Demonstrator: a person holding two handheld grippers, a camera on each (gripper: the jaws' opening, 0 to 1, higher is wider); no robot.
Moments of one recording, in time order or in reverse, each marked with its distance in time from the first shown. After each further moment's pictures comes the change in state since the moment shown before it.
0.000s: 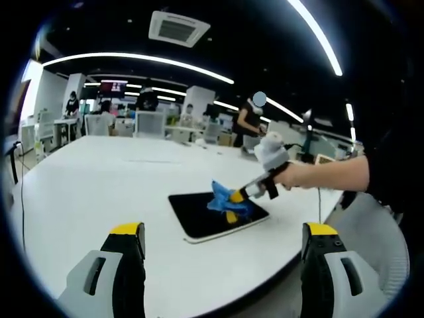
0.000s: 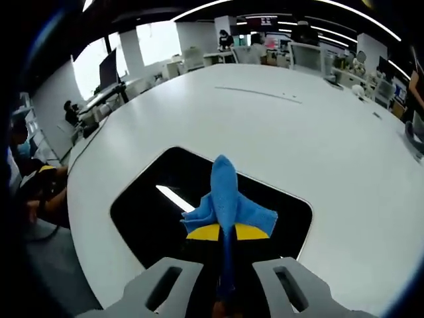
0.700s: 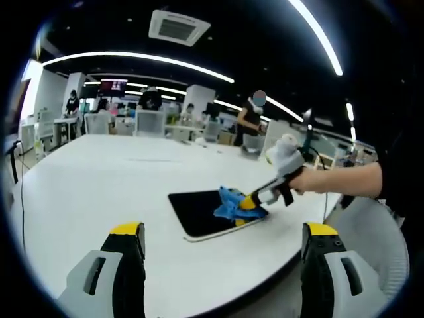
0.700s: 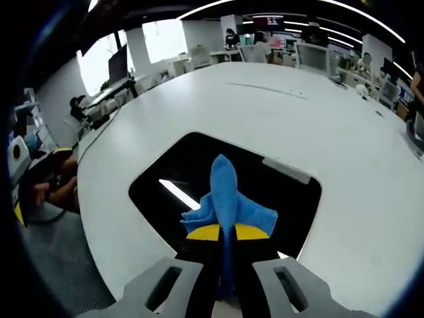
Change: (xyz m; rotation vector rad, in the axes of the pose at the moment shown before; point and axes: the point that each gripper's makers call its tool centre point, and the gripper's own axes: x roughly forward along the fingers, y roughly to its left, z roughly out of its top) left arm 0.000 0.000 -0.001 -0.003 0.006 0.001; right arm -0.019 0.020 -0.025 -0.016 0.007 0.029
